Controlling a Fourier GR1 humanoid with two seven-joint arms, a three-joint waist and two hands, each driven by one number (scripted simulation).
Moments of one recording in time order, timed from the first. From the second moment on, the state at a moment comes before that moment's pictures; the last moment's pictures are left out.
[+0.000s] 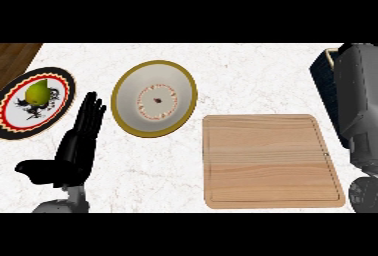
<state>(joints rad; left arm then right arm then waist) -0.04 0.08 -0.05 -1.66 0.05 0.13 0.00 -1.14 -0.26 -0.82 -0.64 2.01 -0.34 1.19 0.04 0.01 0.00</state>
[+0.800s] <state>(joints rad) -0.01 0.08 -0.05 -1.71 0.05 0.13 0.03 -1.01 -0.22 -0.93 -0.73 2.01 -0.48 1.16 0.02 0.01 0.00</state>
